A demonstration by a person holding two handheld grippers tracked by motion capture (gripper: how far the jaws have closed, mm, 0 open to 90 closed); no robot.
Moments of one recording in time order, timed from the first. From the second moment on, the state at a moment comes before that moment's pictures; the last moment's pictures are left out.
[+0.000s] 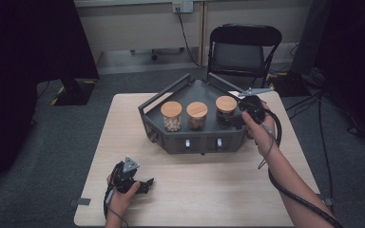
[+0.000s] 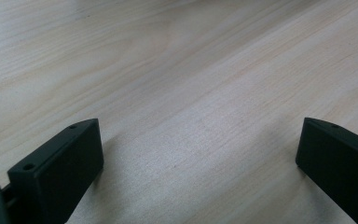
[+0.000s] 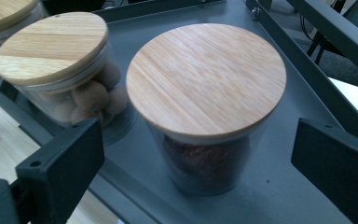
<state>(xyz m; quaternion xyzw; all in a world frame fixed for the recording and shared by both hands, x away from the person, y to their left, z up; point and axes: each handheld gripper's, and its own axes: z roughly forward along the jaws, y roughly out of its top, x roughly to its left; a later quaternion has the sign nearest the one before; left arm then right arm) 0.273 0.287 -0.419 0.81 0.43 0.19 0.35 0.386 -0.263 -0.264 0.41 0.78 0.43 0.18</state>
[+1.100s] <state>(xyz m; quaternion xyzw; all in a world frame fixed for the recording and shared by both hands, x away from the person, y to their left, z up) 0.273 0.287 -0.419 0.81 0.43 0.19 0.35 0.354 -0.272 -0.275 0.41 0.78 0.44 0.19</state>
